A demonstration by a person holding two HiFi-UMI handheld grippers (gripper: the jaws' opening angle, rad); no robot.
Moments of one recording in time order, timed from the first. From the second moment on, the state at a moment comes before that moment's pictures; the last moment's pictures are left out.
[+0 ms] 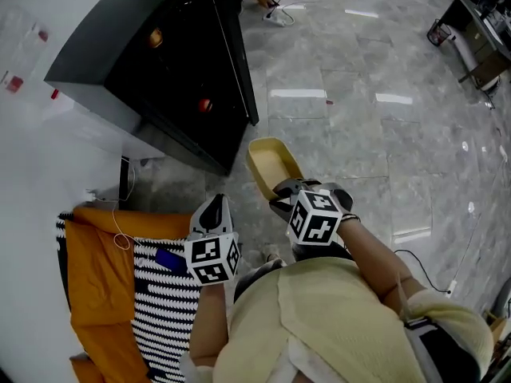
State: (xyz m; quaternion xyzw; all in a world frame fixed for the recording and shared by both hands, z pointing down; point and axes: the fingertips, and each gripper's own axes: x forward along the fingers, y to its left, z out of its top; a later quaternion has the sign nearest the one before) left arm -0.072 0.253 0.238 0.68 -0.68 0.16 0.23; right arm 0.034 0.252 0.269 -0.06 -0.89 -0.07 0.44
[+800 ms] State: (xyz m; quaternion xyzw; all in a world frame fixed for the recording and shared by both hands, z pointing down) left arm -0.060 0.129 0.265 0.62 -0.72 0.17 0.24; right arm 0.052 0.139 0.302 -0.16 -0.88 -0.09 0.44
